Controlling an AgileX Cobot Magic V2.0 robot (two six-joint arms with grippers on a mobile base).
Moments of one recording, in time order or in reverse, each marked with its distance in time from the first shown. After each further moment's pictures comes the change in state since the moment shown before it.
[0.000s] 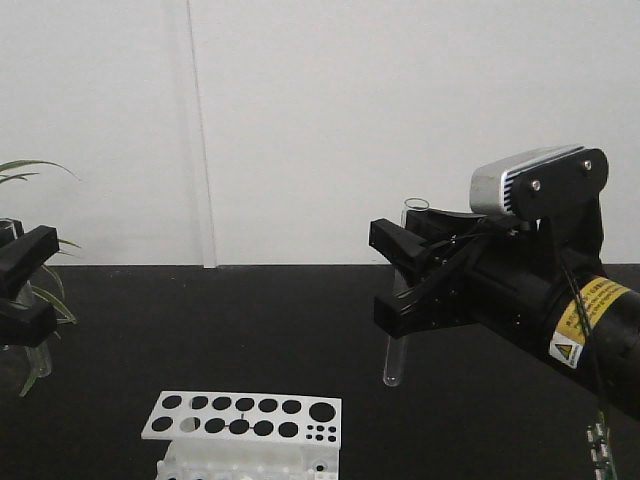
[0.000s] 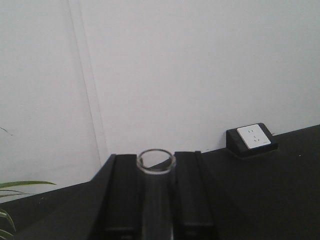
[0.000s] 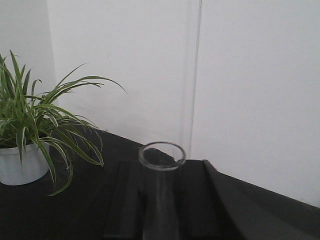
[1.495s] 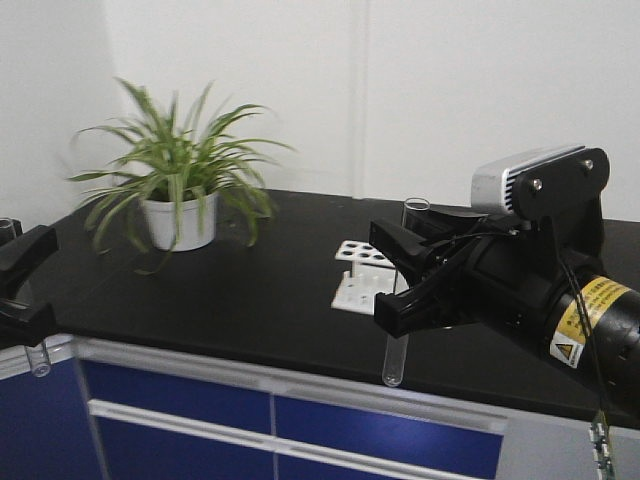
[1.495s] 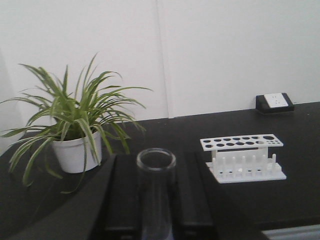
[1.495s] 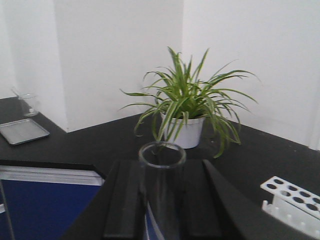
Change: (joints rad) left arm 0.000 0.000 0.000 0.000 0.000 0.000; right arm 0.000 0.000 0.000 0.003 0.000 0.000
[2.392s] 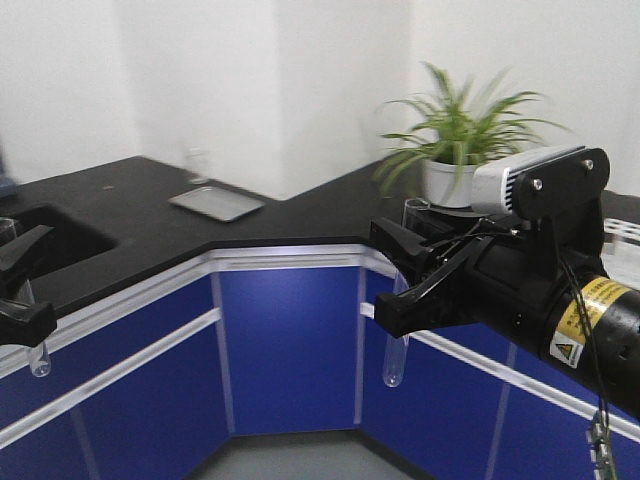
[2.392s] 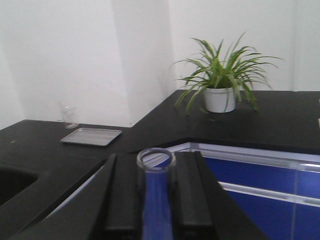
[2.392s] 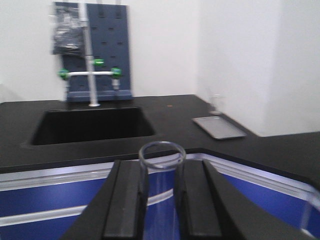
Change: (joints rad) left arm 0.000 0.000 0.000 0.000 0.000 0.000; right arm 0.000 0.000 0.000 0.000 0.000 0.000
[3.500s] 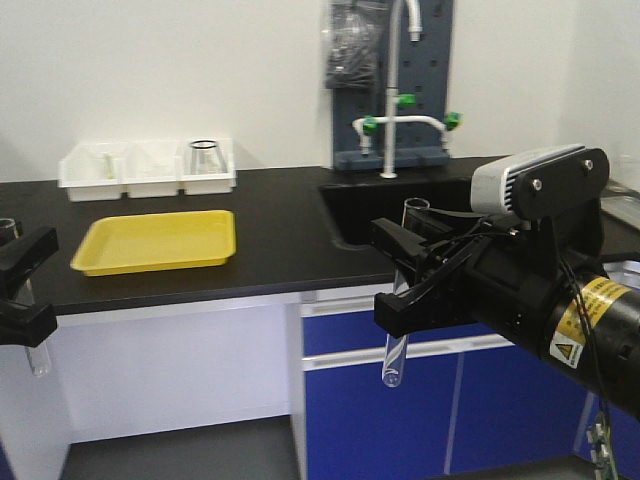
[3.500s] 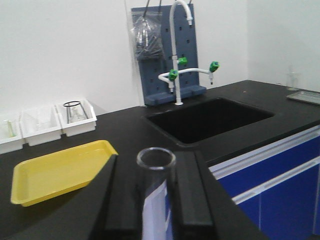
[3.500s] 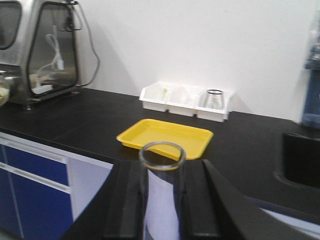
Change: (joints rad) left arm 0.000 0.000 0.000 -0.001 0.000 0.000; right arm 0.000 0.000 0.000 0.000 0.000 0.000
